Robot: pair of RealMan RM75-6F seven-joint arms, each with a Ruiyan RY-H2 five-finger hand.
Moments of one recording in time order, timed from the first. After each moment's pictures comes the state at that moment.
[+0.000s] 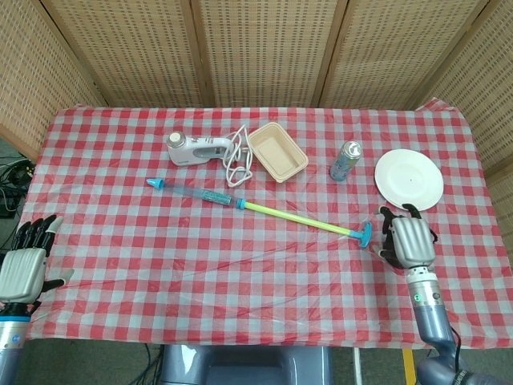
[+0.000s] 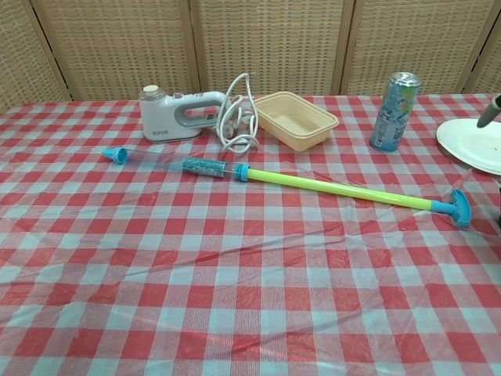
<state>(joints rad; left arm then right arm) -0.15 -1.23 -0.06 -1.59 1.39 1.41 0.15 0.36 -1.41 0.24 -1.51 -1.25 1.24 -0.24</state>
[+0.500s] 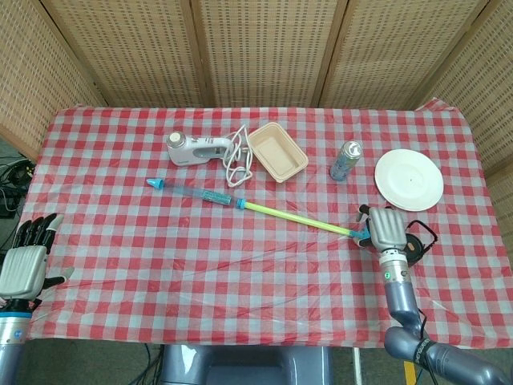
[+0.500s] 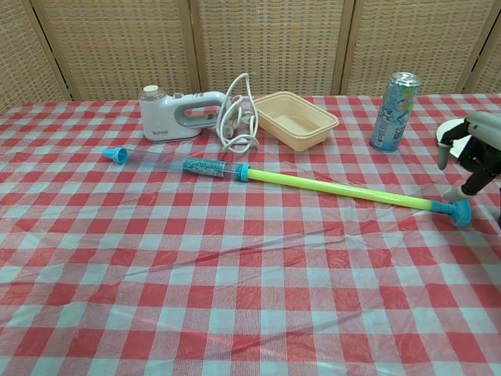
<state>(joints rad) -0.16 -1.25 -0.07 -1.56 1.36 1.39 0.15 0.50 -1.60 0.30 -1.34 -1.02 1.10 -0.36</state>
